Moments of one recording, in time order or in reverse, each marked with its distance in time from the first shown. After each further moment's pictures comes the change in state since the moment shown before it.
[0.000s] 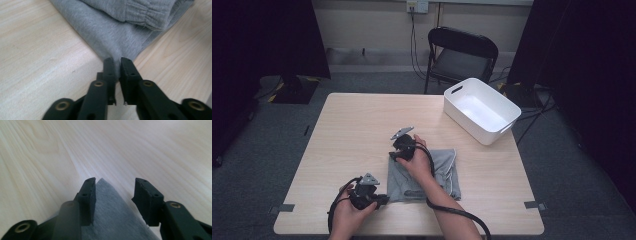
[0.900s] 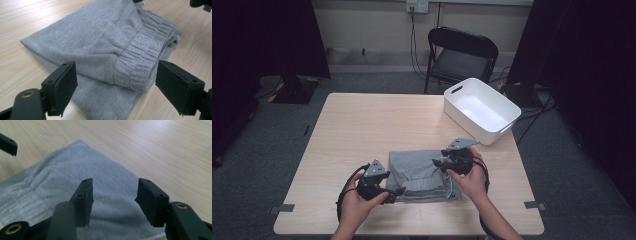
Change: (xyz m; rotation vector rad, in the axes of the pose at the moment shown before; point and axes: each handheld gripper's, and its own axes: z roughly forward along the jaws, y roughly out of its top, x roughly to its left) left arm -0.011 0.041 0.002 -0.233 -0.012 0.131; right arm -0.042 -0.097 -0.143 -0.139 -0.045 0.077
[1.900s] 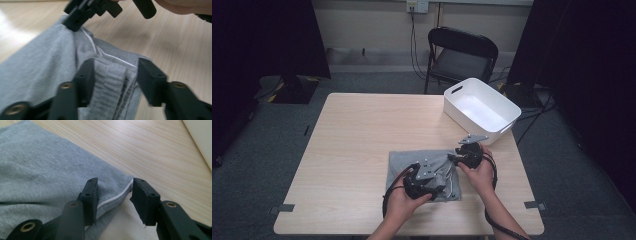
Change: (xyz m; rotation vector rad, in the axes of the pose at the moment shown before) left arm -0.071 0.048 0.084 0.009 -0.092 0.200; right arm -0.048 -0.020 0.009 0.088 -0.124 0.097
